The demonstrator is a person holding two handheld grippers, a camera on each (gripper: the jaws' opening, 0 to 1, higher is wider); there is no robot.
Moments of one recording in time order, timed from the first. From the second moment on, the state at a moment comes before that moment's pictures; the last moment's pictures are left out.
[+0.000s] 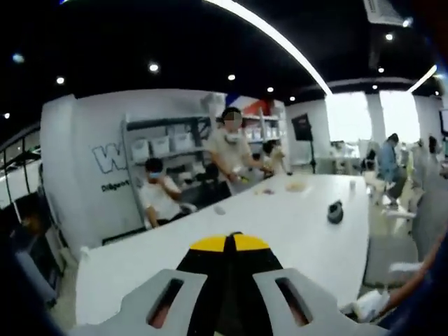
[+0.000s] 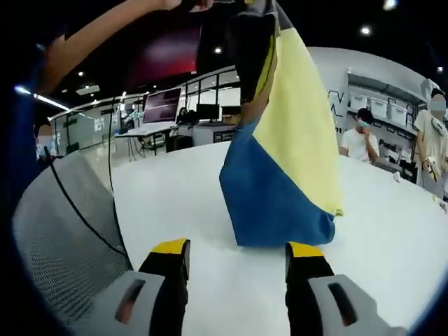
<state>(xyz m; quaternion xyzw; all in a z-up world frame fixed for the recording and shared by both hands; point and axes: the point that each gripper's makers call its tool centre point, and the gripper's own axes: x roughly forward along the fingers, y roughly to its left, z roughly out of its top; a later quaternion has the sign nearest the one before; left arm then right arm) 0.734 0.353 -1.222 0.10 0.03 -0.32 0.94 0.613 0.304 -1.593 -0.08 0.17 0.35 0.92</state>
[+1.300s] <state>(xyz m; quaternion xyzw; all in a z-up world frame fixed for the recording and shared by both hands) 0.733 0.383 -1.201 0.09 0.01 -0.27 0.96 0.686 0.291 -1.586 0.00 0.18 0.26 0.95</state>
